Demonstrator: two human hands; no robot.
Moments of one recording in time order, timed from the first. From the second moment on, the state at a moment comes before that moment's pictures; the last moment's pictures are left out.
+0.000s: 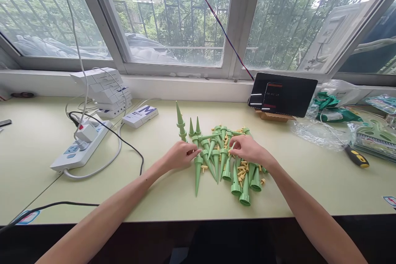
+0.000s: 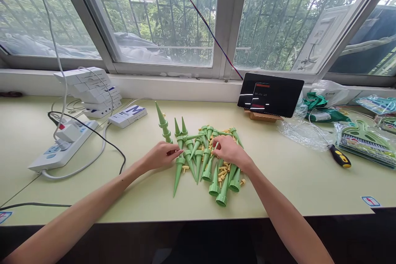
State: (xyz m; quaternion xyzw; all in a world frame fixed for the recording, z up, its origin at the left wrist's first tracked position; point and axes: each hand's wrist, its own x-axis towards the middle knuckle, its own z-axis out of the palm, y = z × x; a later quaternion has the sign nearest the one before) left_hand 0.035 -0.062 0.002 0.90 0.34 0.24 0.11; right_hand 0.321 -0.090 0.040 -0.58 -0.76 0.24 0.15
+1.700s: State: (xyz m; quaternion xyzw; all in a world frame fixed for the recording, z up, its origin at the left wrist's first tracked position) left_hand 0.035 -0.062 0.012 0.86 0.37 0.27 0.22; right_hand 0.320 -0.101 0.024 -0.45 -0.80 0.19 0.33
